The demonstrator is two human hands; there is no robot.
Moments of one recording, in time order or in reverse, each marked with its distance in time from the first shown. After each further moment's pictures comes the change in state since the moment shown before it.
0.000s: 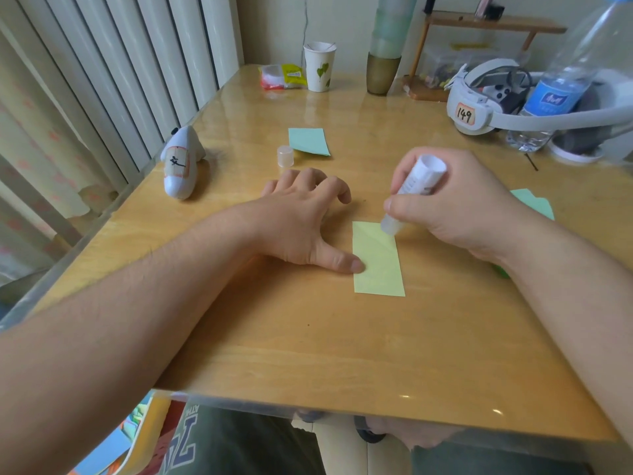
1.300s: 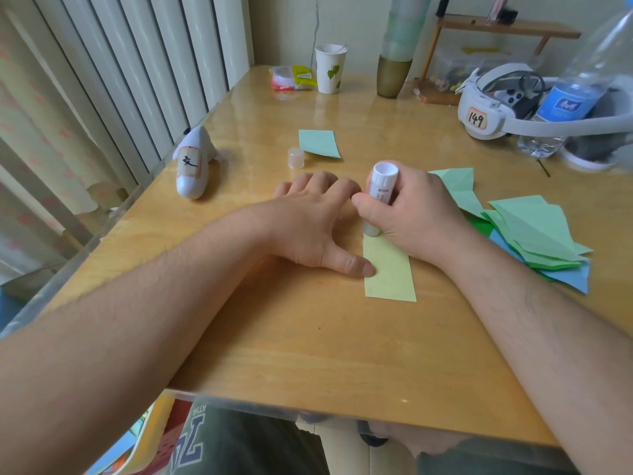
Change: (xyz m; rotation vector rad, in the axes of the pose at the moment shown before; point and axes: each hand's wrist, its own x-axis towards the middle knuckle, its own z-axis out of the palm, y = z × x) left_hand 0.001 -0.001 0.002 0.007 -0.002 -0.002; right_hand 0.022 0.007 0.047 -0.273 0.104 -0.063
